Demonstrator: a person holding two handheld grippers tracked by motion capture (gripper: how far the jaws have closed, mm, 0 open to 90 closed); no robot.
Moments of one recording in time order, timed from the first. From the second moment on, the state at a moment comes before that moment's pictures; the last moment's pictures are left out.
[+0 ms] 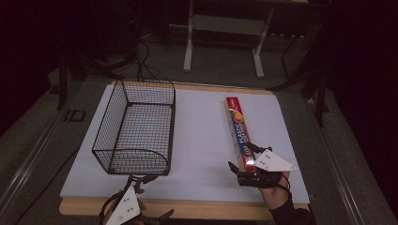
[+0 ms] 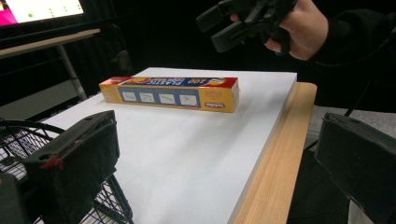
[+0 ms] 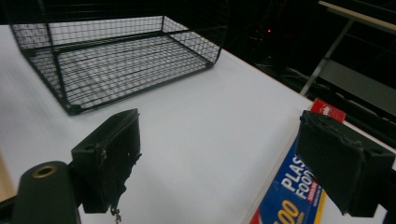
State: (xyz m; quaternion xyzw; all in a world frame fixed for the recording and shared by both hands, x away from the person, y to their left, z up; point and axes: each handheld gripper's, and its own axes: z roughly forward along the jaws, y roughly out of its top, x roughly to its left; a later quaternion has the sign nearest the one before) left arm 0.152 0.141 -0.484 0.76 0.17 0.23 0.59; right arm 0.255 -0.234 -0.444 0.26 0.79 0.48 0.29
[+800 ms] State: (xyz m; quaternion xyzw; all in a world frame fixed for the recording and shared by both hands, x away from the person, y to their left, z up) left arm 0.153 0.140 -0.484 0.76 0.17 0.22 0.59; right arm 0.319 -0.238 -0.444 0.32 0.78 0.43 0.32
